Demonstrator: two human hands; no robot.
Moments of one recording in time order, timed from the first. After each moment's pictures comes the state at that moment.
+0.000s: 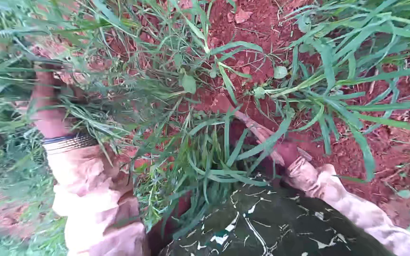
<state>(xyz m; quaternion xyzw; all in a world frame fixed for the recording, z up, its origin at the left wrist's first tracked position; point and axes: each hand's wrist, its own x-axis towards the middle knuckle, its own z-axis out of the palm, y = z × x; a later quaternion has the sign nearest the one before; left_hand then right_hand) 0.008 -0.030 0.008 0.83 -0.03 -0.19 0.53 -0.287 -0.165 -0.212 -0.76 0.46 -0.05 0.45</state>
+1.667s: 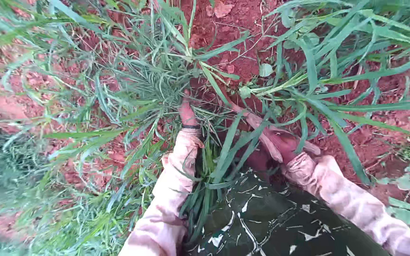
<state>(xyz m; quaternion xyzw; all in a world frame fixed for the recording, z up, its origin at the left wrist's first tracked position) -0.026 -0.179 -0.211 0.80 0.02 -0.31 0.51 -0.335 -0.160 -0.246 -0.82 0.44 -0.14 0.35</state>
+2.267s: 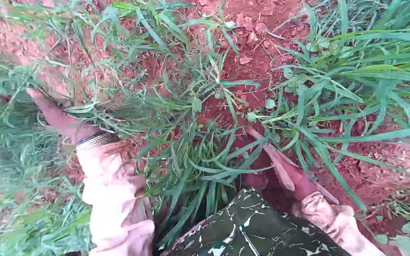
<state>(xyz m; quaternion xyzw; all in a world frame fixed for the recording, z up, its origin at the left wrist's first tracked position) 0.048 -0.035 -0.035 0.81 -0.13 -0.15 0.55 -0.303 -0.222 -0.114 -0.71 0.49 0.12 0.48</state>
